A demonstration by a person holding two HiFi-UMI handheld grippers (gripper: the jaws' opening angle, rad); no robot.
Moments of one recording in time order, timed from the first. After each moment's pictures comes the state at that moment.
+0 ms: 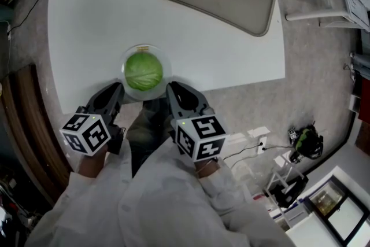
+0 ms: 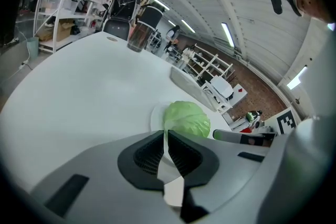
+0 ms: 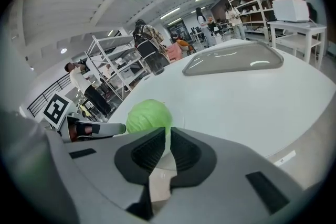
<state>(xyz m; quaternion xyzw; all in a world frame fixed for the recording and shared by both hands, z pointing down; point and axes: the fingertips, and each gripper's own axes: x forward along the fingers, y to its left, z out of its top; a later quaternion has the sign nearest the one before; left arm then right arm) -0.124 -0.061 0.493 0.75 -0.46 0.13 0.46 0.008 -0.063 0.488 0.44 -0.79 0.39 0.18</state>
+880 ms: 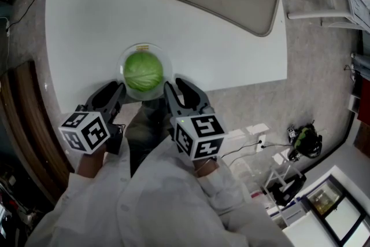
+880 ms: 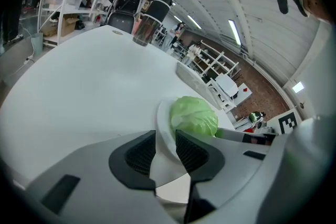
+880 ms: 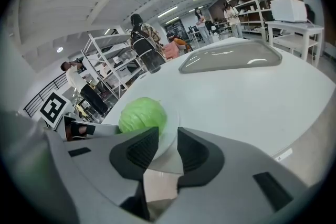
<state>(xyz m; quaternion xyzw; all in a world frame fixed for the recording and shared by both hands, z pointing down) -0.130 -0.059 0.507 0.72 -0.47 0.15 0.49 0.009 -0.068 0.499 0.45 -0.77 0.40 0.19</state>
